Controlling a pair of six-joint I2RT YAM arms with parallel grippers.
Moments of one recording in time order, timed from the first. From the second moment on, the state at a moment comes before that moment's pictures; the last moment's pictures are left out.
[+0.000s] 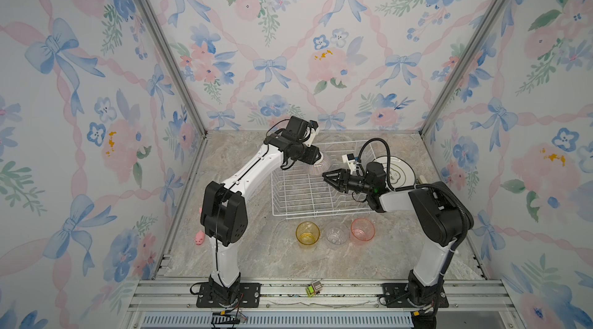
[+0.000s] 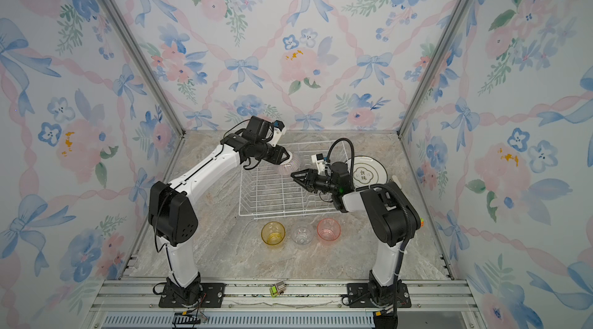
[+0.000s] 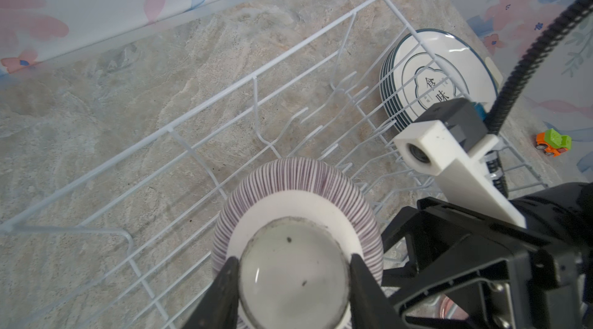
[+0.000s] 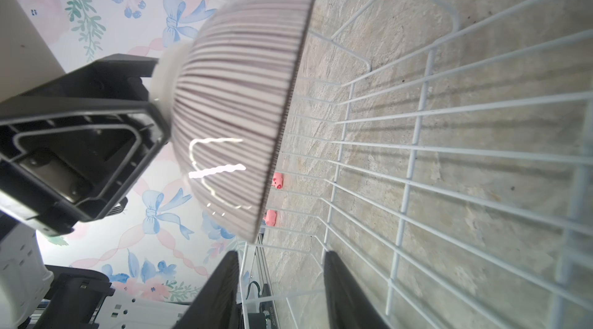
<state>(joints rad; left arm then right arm) -0.51 1.91 1.78 -0.70 0.20 -0.07 0.37 1.91 0.79 1.00 -0.84 1.20</state>
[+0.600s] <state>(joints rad) -0.50 1.91 1.78 -0.69 0.22 -0.08 0.40 1.89 0.77 1.26 -0.82 1.29</state>
